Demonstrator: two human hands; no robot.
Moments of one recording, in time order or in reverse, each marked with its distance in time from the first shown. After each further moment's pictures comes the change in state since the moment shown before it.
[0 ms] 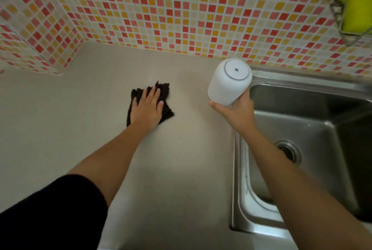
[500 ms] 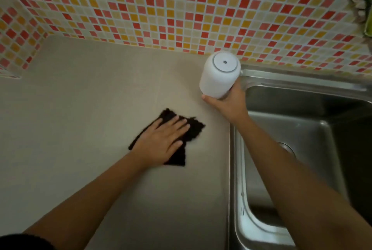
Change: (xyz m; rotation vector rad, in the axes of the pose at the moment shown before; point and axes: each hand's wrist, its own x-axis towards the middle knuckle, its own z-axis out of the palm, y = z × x) left_hand -0.036 0.042 0.022 0.113 0.070 0.724; right_hand 0.069 0.034 0.012 -0.095 -0.041 0.020
